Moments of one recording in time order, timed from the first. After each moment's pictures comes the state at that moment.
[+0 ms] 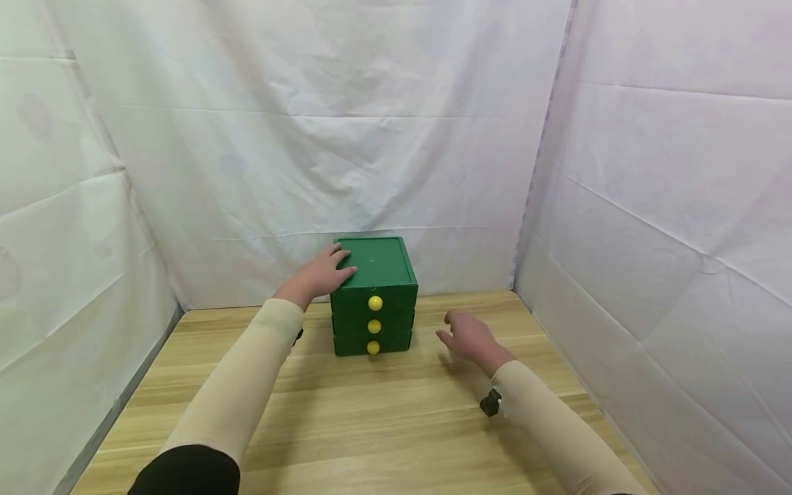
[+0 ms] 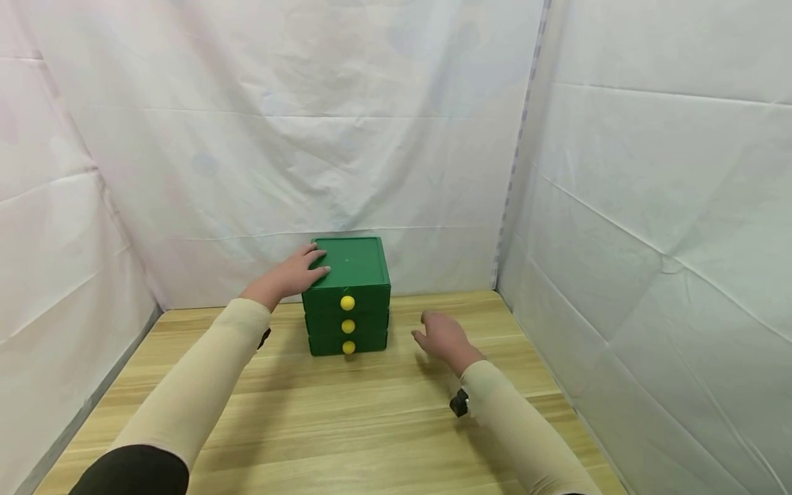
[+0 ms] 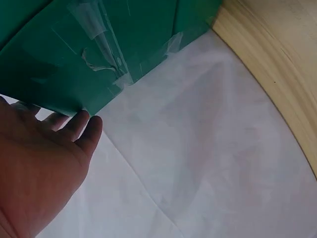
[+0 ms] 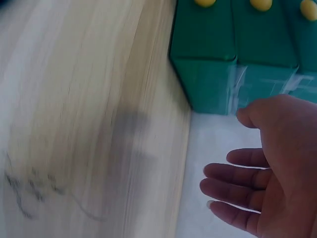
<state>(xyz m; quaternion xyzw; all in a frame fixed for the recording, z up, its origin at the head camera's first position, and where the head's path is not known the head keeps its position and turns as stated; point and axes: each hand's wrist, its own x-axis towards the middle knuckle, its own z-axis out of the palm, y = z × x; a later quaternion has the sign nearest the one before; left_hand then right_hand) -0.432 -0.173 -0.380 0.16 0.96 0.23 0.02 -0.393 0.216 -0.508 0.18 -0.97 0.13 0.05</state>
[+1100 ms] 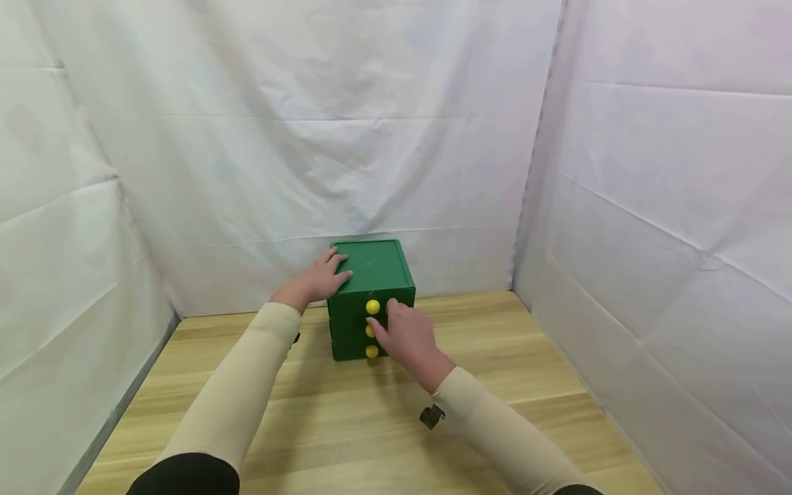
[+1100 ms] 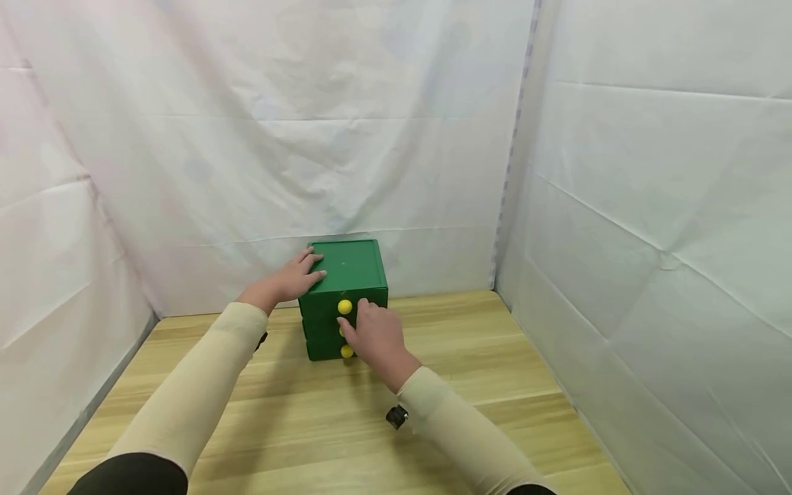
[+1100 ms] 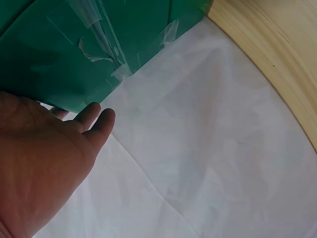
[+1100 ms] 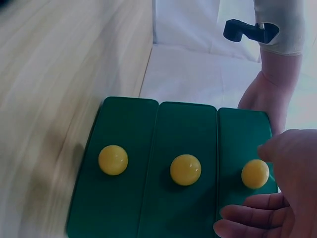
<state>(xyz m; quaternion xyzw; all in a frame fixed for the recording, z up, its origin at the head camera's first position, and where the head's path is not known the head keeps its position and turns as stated) -0.436 -0.170 -0.385 0.16 0.96 0.23 0.03 -0.339 0.073 -0.451 0.19 -0.95 0.12 0.23</state>
